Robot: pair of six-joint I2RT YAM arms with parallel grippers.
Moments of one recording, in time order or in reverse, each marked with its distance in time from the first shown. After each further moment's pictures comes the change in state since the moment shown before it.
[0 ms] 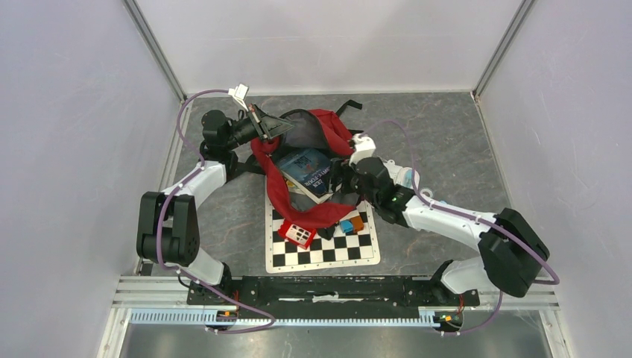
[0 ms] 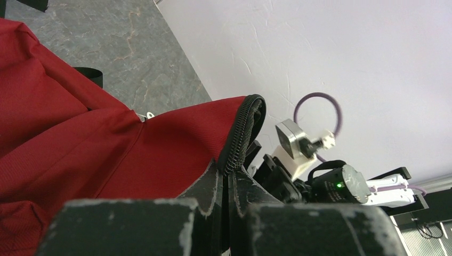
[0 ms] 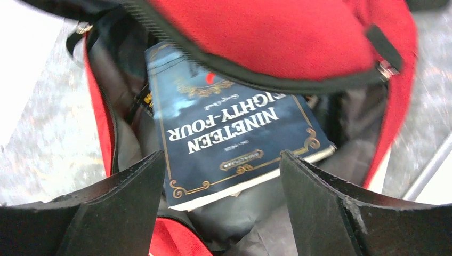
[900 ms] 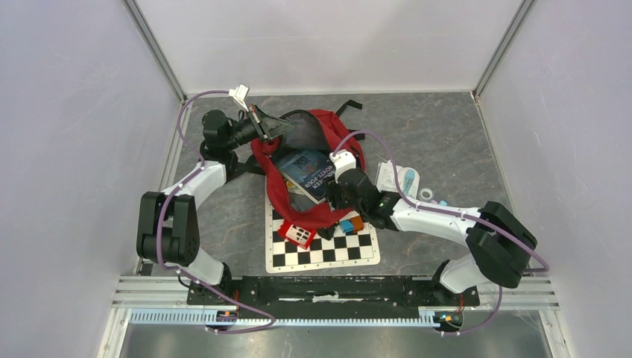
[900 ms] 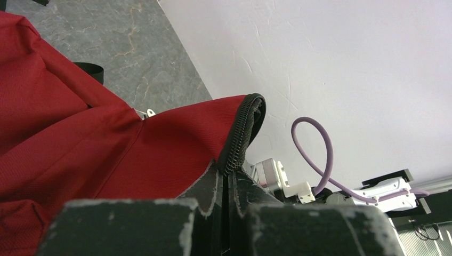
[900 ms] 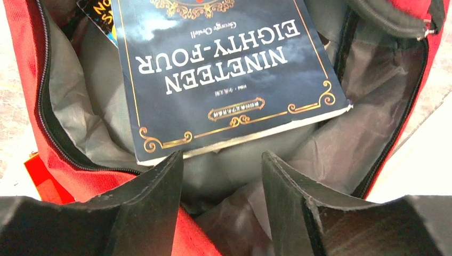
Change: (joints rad) left arm 0.000 0.000 0.000 -0.020 0.001 0.000; right arm 0.113 0.106 0.072 -0.177 0.037 -0.277
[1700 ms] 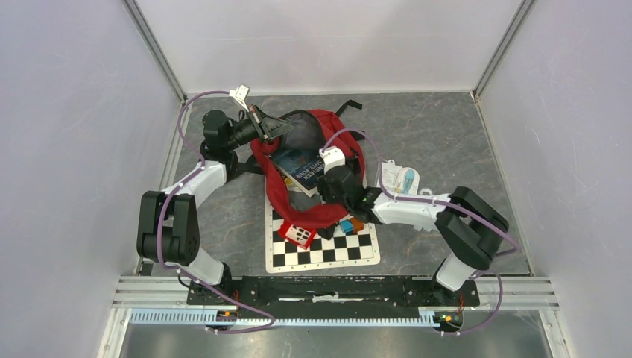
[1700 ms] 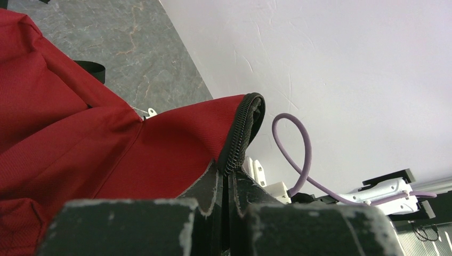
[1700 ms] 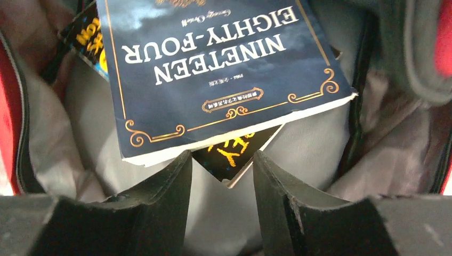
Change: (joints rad) left arm 0.000 0.005 0.000 -0.003 0.000 0.000; right arm 0.006 0.153 0.058 0.097 0.045 0.039
